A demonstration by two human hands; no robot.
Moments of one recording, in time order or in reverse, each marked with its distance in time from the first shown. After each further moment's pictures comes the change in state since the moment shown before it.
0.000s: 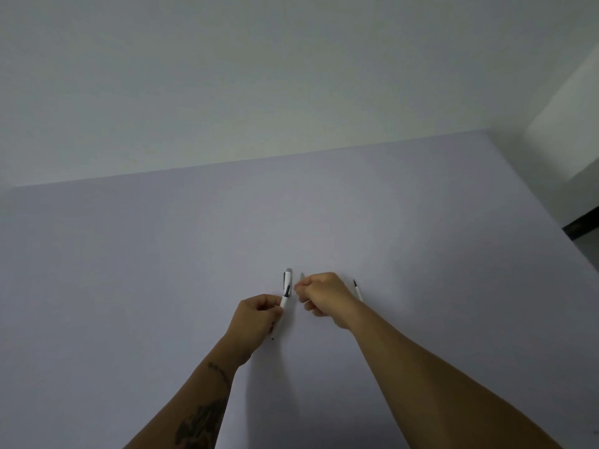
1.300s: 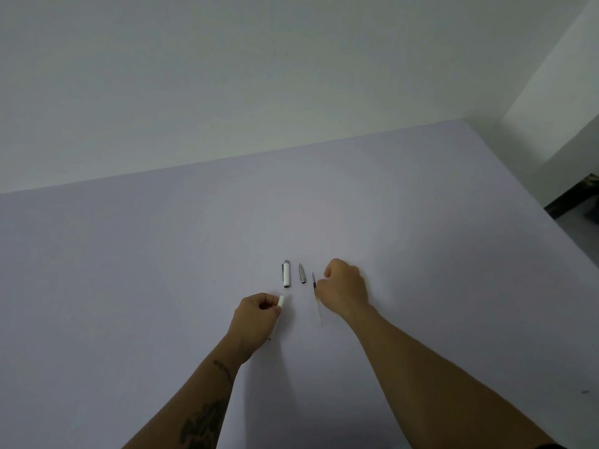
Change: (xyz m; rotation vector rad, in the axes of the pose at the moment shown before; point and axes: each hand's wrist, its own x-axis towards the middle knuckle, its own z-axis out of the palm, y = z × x) left_hand -0.005 -0.008 -0.001 0.234 0.037 0.038; right_hand -0.004 0.027 -0.005 -0.544 0.458 -0.158
